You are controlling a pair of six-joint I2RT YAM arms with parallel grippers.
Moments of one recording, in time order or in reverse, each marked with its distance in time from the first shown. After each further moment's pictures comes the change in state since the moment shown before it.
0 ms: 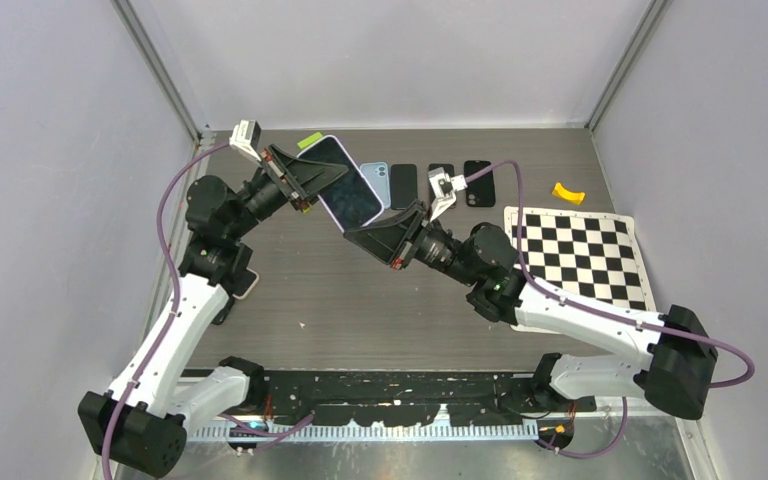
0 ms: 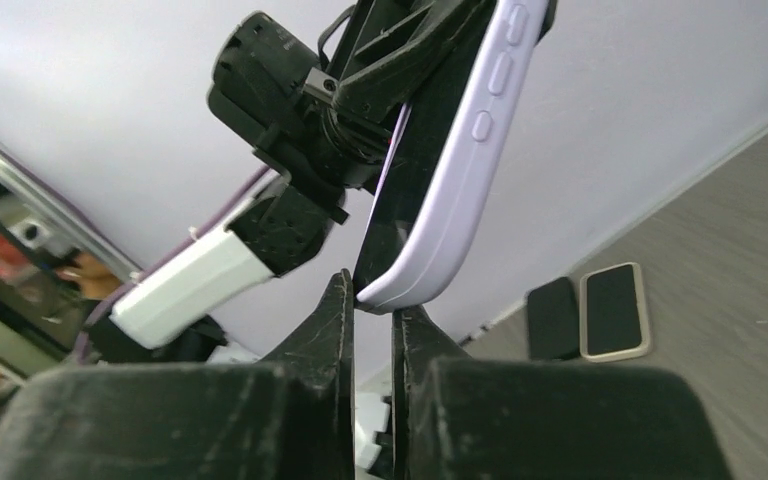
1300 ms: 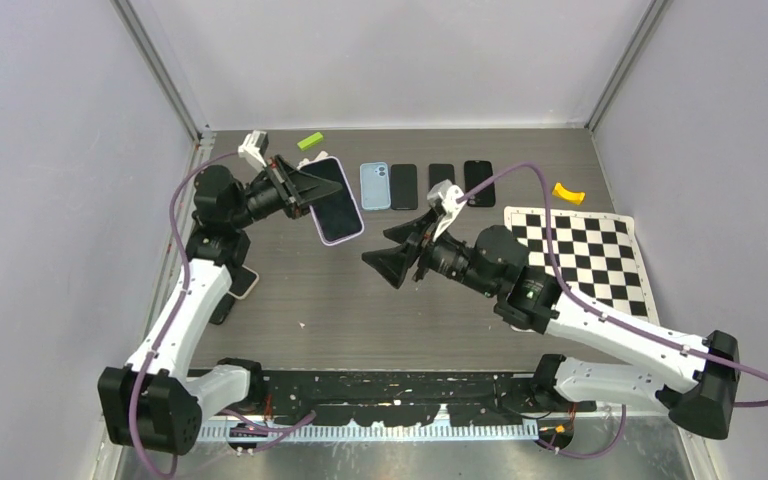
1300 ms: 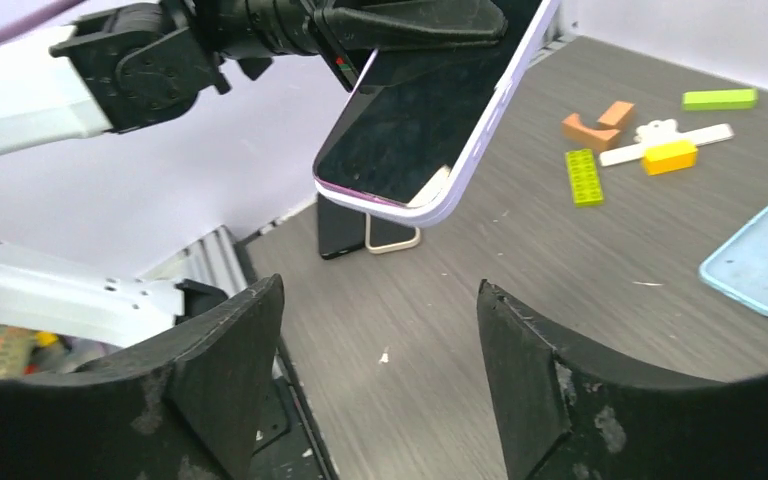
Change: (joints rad) left arm 0.159 0.074 -0.074 -0.087 0.190 0.045; right arm 0.064 -0.176 0.064 -0.563 0.217 -0.511
